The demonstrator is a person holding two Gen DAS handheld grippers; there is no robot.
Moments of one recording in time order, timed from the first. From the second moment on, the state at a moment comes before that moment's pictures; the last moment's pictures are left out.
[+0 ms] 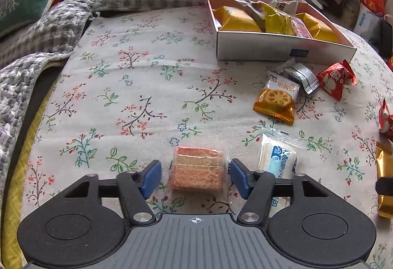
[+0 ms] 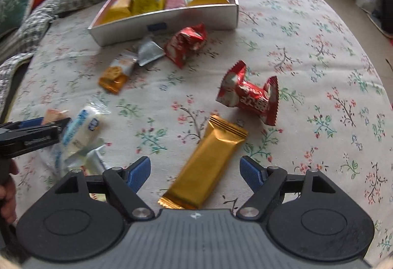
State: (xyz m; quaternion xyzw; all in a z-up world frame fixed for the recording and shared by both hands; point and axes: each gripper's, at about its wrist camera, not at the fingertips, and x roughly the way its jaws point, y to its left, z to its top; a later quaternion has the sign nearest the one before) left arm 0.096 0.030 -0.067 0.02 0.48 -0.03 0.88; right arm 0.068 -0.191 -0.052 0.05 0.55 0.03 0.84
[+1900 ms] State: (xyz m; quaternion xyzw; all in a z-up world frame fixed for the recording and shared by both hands) left arm 0.136 0.005 -0.015 0.00 0.43 -0.07 0.90; right arm 0.112 -0.153 -0.030 0.01 0.48 0.14 0.86
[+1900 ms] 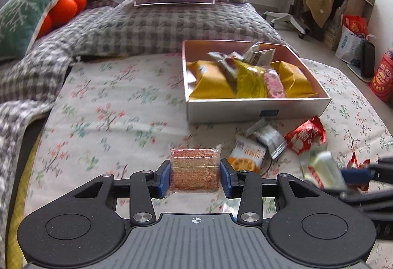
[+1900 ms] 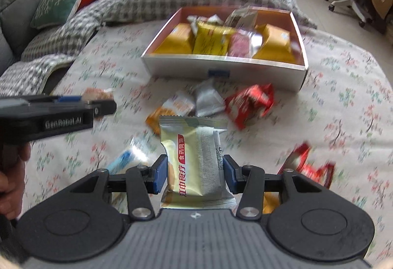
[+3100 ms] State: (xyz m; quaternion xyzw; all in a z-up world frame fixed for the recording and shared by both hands) left arm 0.311 -0.013 -0.052 -0.06 0.46 -0.11 0.88; right arm 0.281 -0.210 -0.044 0.20 0.49 0.14 0.84
